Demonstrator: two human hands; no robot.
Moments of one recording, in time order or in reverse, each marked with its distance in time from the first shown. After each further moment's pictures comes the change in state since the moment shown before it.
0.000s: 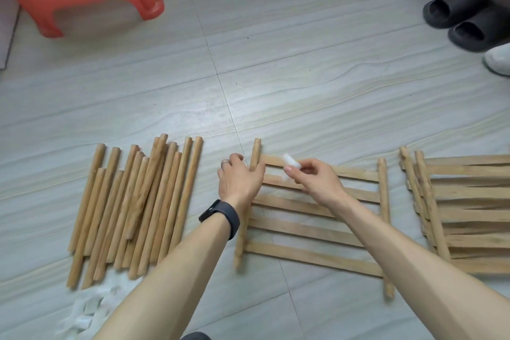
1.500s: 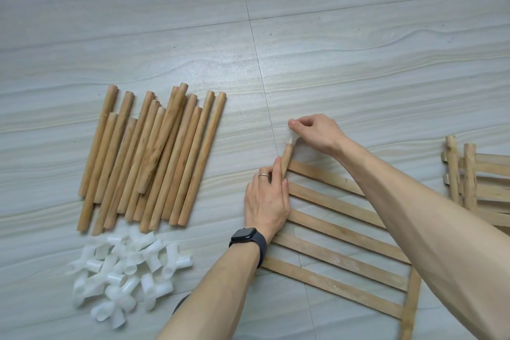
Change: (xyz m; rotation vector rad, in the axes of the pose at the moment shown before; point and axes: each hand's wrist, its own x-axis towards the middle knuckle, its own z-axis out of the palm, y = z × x) left_hand -0.052 -0.084 0.070 0.315 0.254 0.386; right_hand 0.076 -0.032 0.048 -0.664 -0.206 -0.122
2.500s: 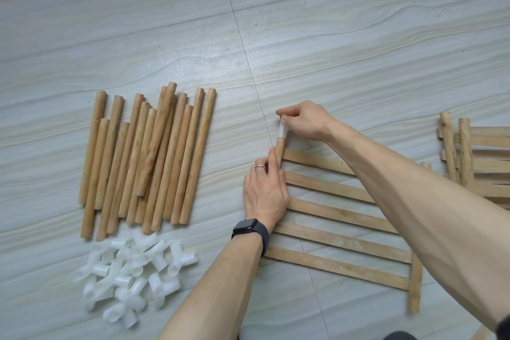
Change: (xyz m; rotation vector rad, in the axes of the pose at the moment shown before) left_hand 0.001 -0.001 0.005 0.039 0.064 0.033; right_hand -0.005 -0.011 -0.001 0.002 -0.084 -0.017
